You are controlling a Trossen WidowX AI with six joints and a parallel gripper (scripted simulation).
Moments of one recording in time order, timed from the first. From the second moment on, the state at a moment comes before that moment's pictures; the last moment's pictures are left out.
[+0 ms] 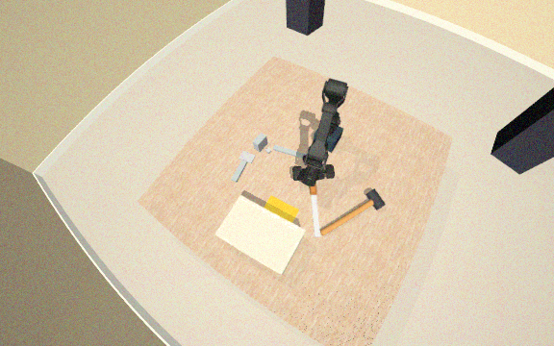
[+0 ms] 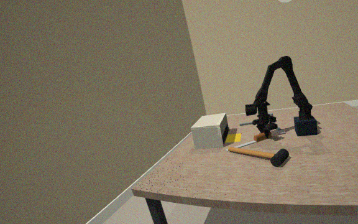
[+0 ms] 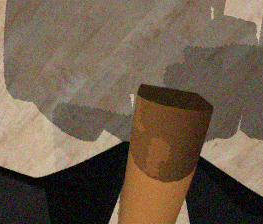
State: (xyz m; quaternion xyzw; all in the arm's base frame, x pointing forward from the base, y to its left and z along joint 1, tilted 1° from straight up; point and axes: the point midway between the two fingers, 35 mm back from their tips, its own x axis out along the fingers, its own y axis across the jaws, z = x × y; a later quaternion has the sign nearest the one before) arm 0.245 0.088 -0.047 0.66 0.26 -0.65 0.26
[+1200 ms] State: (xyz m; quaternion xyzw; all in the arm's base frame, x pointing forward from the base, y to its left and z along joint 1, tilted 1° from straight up) arm 0.240 0.096 -0.044 0.66 0.26 -0.66 0.26
